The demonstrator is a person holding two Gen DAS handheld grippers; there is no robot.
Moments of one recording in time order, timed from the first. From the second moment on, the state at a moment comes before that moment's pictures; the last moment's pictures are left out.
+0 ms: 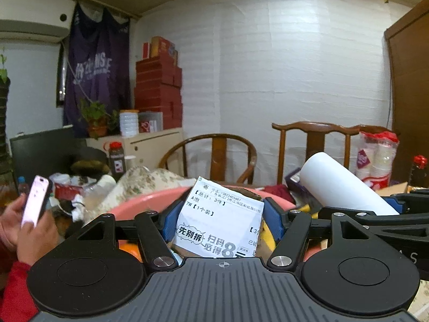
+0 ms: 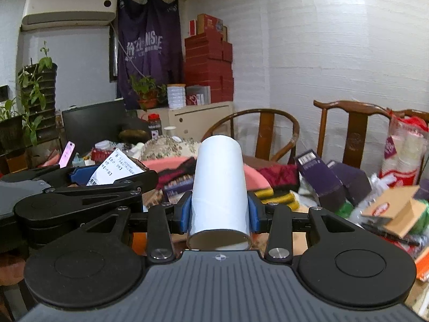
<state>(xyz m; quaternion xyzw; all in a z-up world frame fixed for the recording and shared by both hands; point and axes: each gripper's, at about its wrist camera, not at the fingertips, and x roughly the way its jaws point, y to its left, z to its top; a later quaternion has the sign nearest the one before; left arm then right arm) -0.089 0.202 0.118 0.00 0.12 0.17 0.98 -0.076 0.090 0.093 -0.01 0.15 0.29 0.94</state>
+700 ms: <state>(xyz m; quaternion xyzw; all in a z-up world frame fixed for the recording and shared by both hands) -0.071 0.219 0.116 0.00 0.14 0.17 0.98 -0.055 0.106 0.095 -0.01 0.16 0.30 0.94</state>
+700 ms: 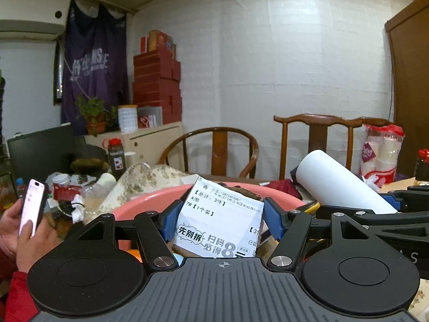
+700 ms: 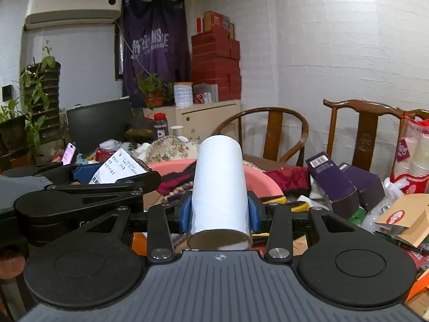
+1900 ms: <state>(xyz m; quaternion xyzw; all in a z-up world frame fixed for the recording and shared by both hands) -0.049 0.269 0.090 -0.01 0.15 0.23 0.96 -0.019 0.168 0.072 -0.03 0.17 0.30 0.94</state>
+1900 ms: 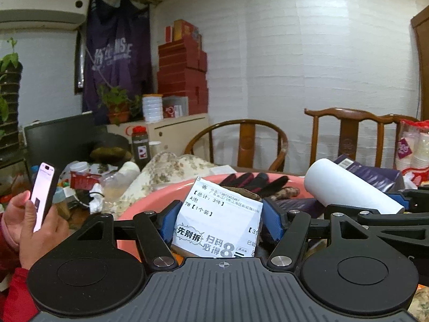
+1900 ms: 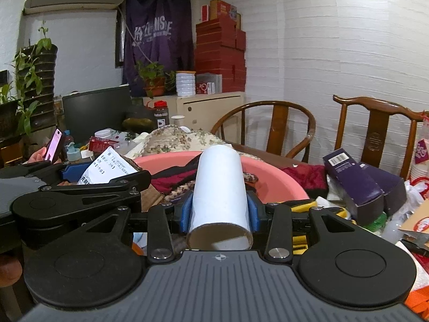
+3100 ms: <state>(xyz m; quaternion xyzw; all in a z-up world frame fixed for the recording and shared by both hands) 0.027 0.369 0.084 -0.05 0.29 0.28 0.91 0.070 0.265 0.064 -0.08 0.27 0.36 0.89</state>
